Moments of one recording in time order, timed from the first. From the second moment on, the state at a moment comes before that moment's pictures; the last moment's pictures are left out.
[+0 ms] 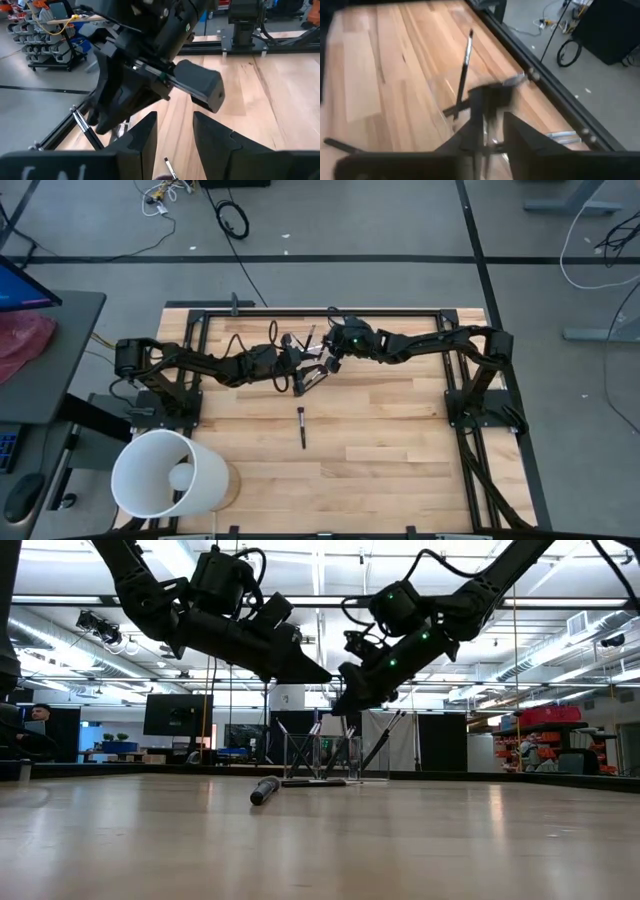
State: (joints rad) left arm 0.19 1.59 0.64 0.73 -0.14 0.12; right arm -0.33 1.76 0.99 0.25 0.17 -0.06
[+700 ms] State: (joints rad) left arm 0.07 1.62 0.64 0.44 -0.22 -0.20; right arm -0.15 1.67 0.99 0.20 0.08 -0.09
